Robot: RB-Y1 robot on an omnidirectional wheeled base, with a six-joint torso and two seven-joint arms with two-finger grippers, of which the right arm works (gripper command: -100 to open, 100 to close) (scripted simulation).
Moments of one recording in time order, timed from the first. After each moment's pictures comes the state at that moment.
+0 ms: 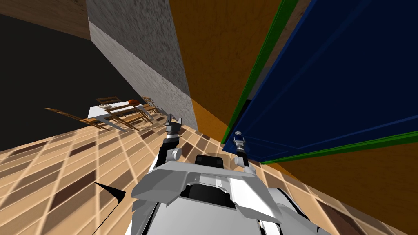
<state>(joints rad) -0.07 -0.26 0.11 -0.66 -0.47 -0.86 -1.01</state>
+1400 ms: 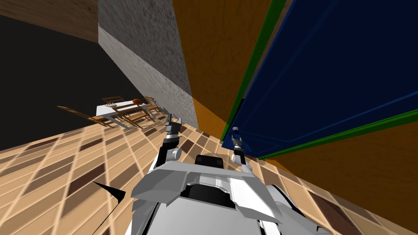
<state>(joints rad) -0.08 -0.24 0.20 -0.70 -0.61 -0.83 -1.38</state>
